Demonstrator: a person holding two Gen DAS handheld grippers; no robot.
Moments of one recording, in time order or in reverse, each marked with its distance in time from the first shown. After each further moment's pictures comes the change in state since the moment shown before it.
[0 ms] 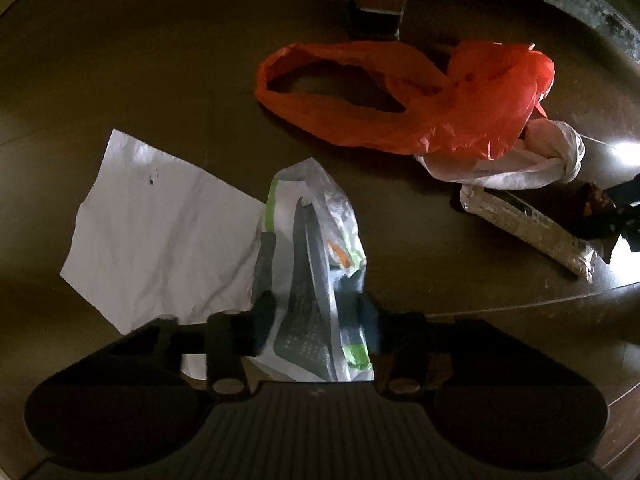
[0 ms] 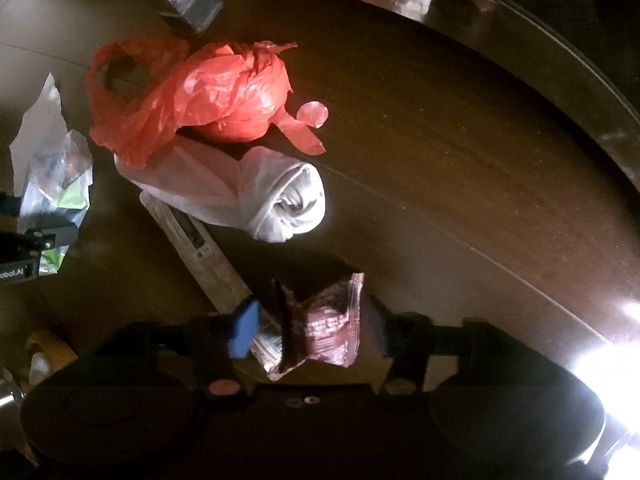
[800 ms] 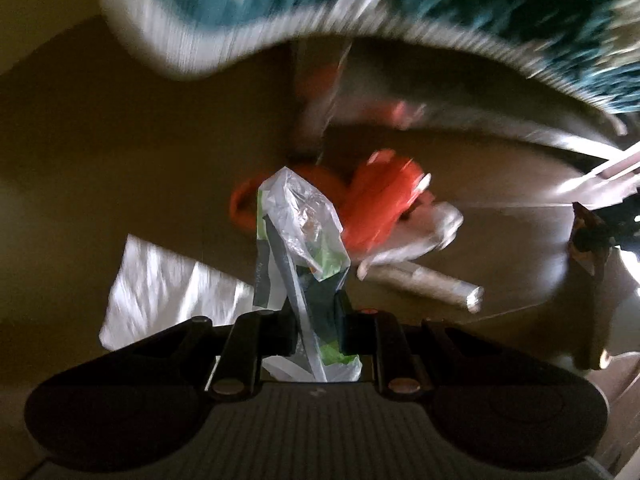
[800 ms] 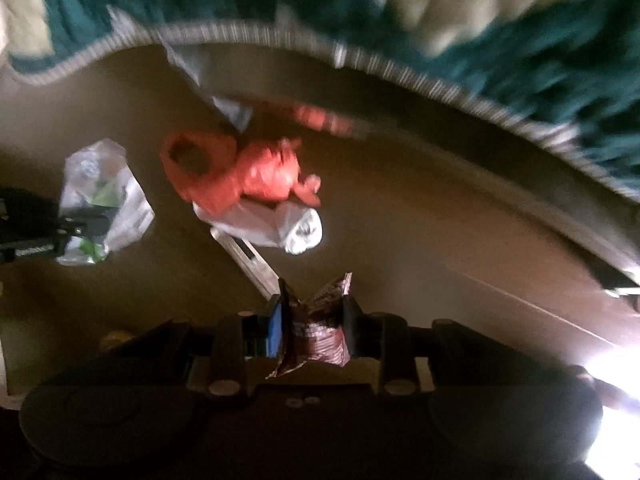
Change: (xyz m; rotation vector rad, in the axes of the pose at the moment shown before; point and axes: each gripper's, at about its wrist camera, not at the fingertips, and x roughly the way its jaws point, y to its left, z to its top) left arm -0.139 -0.015 0.025 0.097 -0.194 -0.124; right arm -0.155 -0.004 -0.055 0.069 -0.213 0.032
